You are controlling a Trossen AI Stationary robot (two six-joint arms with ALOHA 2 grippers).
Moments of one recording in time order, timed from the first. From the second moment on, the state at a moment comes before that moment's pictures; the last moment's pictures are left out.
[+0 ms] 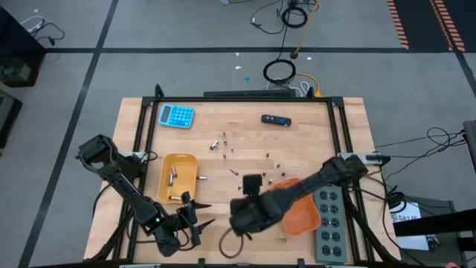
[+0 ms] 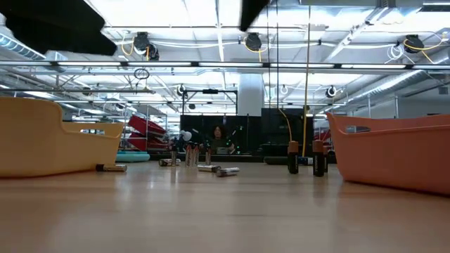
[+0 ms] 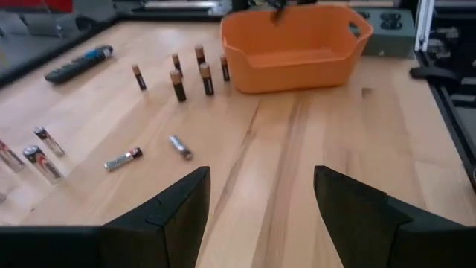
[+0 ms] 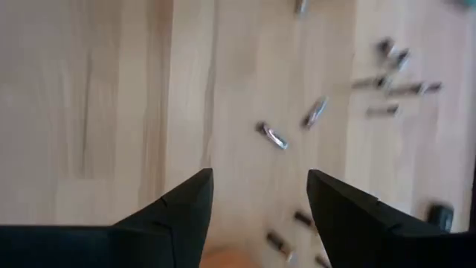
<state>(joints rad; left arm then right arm) -0.87 1.67 0.87 -0.03 -0.99 -0.70 0.47 2.24 2.28 -1.43 0.42 0.35</state>
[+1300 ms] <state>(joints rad) -0.10 1.66 0.87 -0.44 -0.31 -0.63 -0.15 1.51 1.65 -0.55 0.08 -0.42</state>
